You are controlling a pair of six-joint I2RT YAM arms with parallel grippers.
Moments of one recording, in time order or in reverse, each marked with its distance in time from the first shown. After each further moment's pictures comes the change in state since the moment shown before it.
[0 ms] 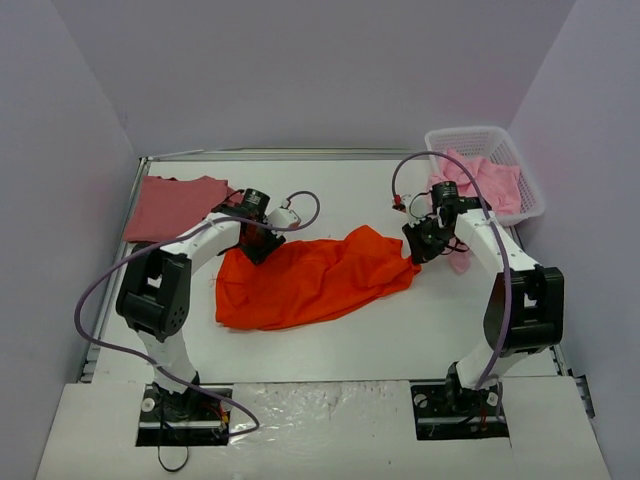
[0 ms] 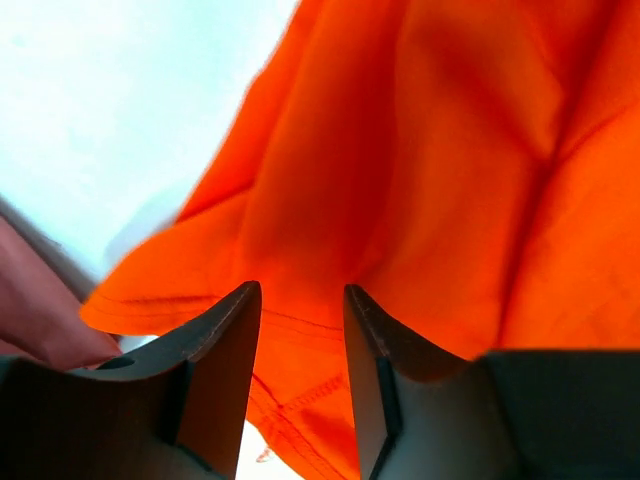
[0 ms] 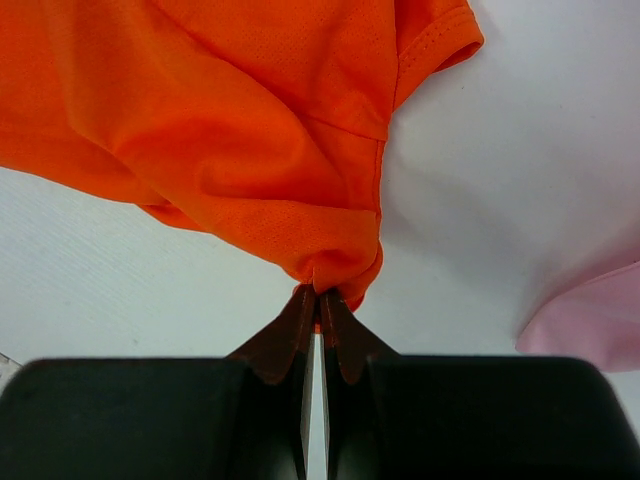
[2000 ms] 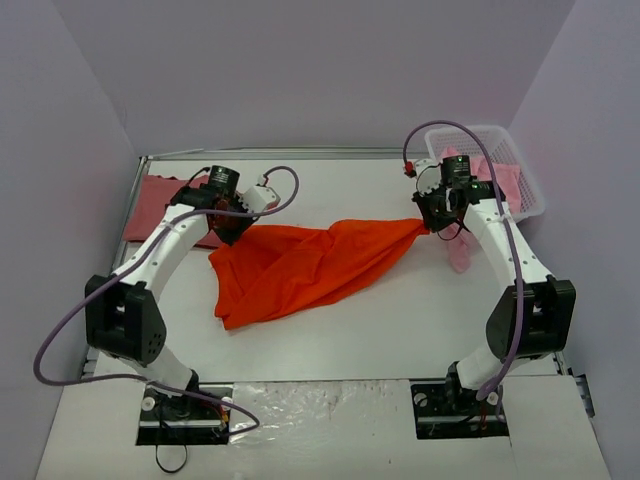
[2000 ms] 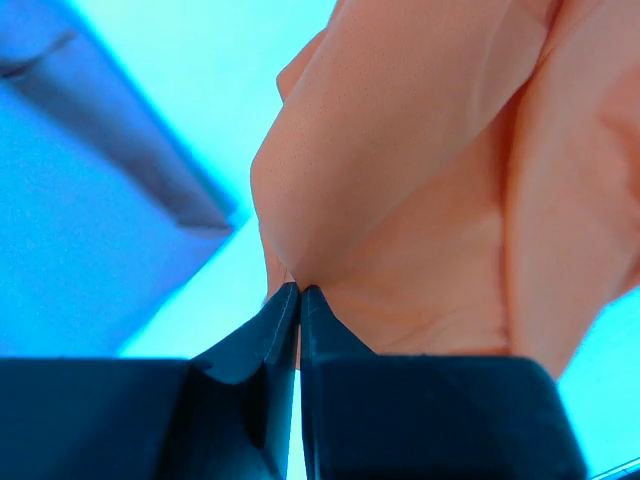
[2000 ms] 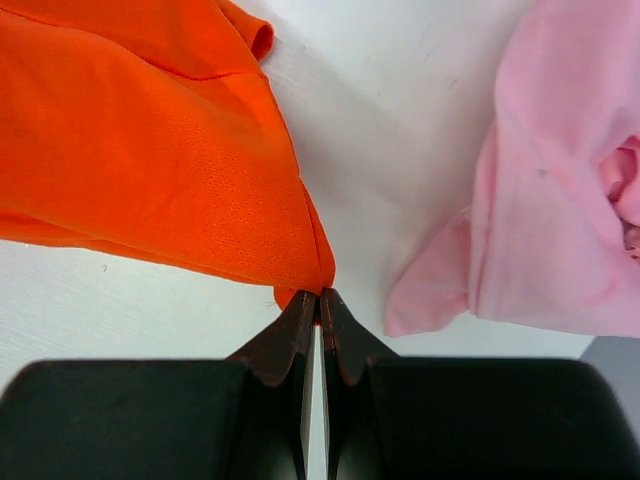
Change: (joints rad) left arm 0.088 -0.175 0.131 -0.239 0.023 0.095; right arm -0.002 -0.024 0.160 0.060 0.181 0.072
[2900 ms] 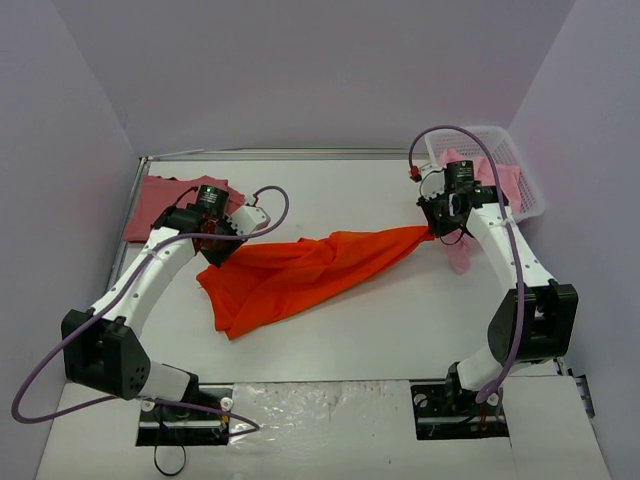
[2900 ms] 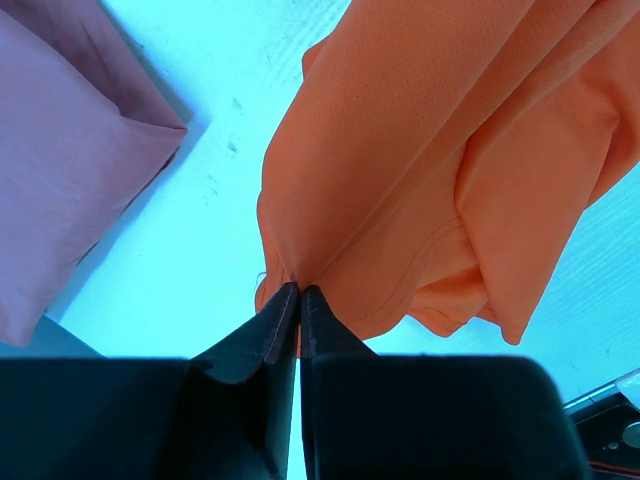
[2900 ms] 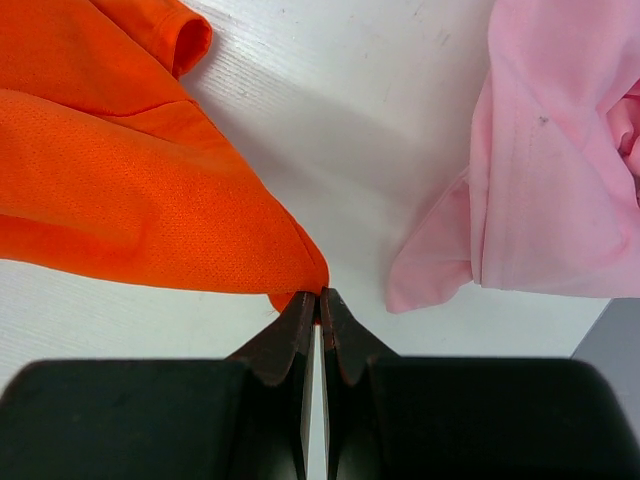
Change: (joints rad) left arm 0.006 -0.223 -0.151 -0.082 -0.042 -0.010; right arm -0.021 -0.036 -0.029 -0.003 0.035 0.033
